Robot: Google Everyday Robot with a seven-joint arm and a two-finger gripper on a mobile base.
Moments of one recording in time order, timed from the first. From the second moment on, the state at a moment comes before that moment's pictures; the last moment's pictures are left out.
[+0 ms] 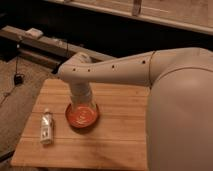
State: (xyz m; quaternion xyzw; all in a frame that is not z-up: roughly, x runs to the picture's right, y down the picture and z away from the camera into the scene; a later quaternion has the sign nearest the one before) arm -0.104 0.104 0.703 -0.26 0.23 0.64 0.68
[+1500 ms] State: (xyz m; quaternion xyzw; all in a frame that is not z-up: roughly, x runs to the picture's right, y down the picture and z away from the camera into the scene) arm -0.195 0.152 0.675 -0.28 0.22 0.56 0.75
